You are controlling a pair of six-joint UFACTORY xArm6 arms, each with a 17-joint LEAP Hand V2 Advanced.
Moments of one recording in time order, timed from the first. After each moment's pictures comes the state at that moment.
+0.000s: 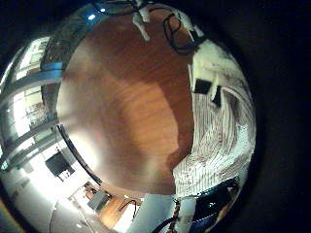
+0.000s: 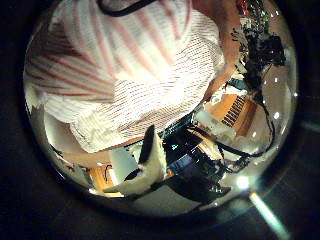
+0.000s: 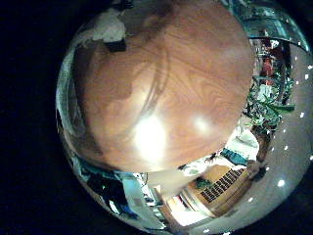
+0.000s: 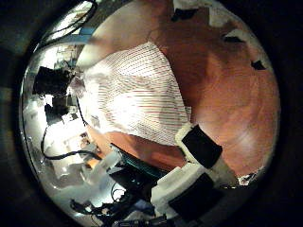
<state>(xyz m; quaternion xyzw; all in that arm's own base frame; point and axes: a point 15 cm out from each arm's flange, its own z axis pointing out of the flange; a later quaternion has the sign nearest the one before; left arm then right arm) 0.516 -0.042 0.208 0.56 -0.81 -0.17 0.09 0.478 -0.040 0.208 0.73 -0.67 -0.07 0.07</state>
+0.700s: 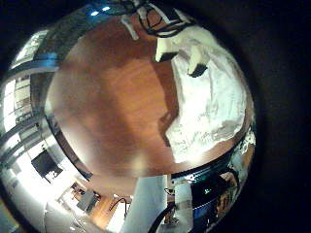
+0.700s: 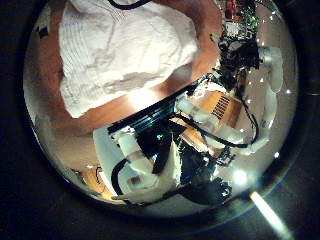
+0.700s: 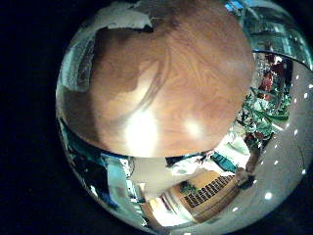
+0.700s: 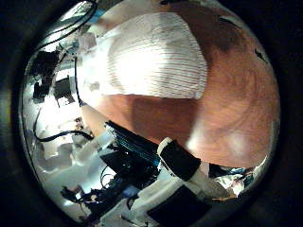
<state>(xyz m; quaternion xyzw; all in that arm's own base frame) 0.436 -0.054 0.226 0.55 -0.80 -0.12 0.21 0.415 0.008 0.188 0.80 -0.58 -0.10 0.12</state>
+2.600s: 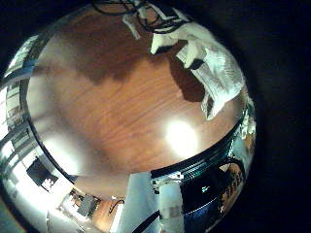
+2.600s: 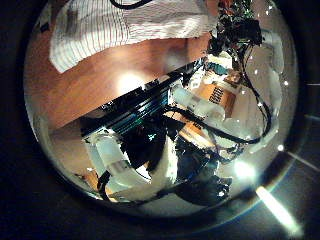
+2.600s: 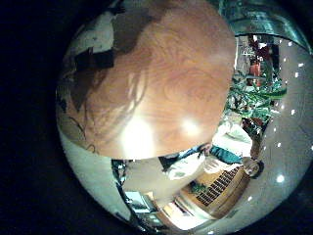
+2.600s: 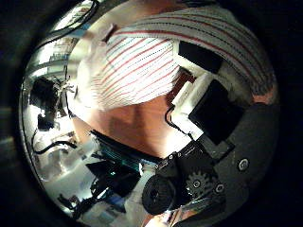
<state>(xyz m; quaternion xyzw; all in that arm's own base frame) 0.348 -0.085 0.215 0.53 -0.81 -0.11 0.21 0.393 -0.097 0.227 0.76 -0.64 0.02 0.09</state>
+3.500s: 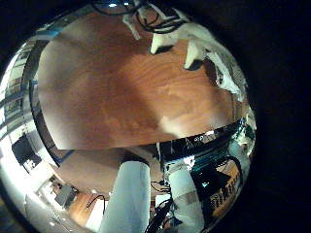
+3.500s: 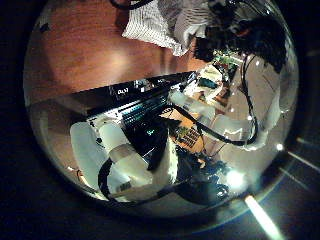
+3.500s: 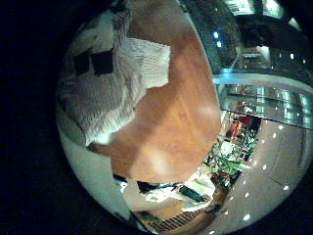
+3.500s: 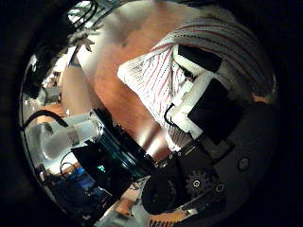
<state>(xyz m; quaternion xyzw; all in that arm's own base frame) 0.308 0.055 0.228 0.63 -0.74 -0.07 0.23 0.423 0.243 0.219 0.92 -0.37 0.08 0.10</state>
